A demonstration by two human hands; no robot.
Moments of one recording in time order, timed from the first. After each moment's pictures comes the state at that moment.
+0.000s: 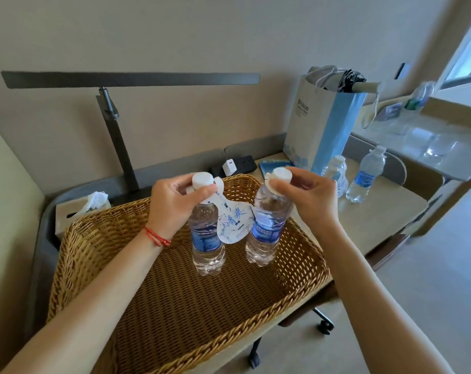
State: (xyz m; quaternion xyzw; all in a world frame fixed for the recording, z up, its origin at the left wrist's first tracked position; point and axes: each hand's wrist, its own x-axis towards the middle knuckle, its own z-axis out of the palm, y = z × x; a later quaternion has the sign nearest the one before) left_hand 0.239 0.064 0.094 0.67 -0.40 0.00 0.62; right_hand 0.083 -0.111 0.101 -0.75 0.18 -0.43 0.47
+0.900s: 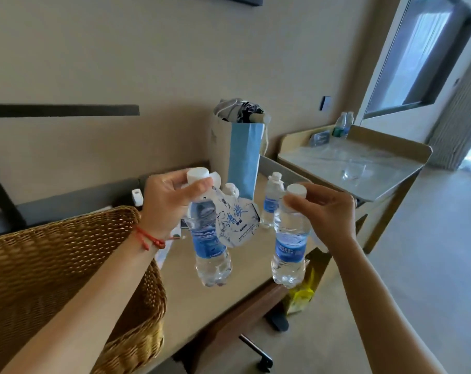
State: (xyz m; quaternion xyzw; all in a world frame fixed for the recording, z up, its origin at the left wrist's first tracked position) left_hand 0.064 -0.177 0.143 0.56 -0.44 -0.05 0.70; right_hand -0.129 -0.343 0.130 -0.74 0.22 -0.49 0.40
